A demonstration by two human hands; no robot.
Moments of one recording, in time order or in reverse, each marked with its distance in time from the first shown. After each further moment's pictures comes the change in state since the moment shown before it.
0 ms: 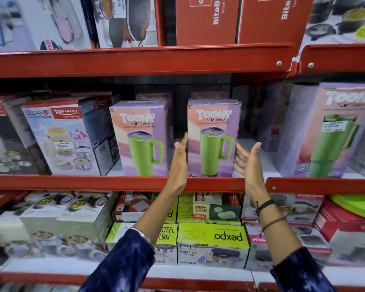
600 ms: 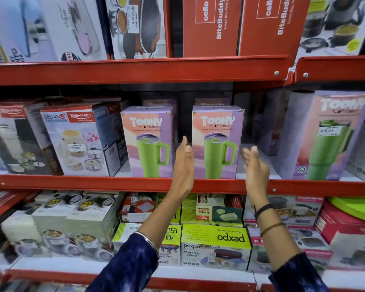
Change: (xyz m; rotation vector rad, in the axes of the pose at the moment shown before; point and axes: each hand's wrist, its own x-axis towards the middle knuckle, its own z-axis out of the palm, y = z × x) left_hand -0.020 0.010 -0.003 0.081 0.061 0.080; right_hand -0.023 -0.008 0.008 -0.038 0.300 -0.120
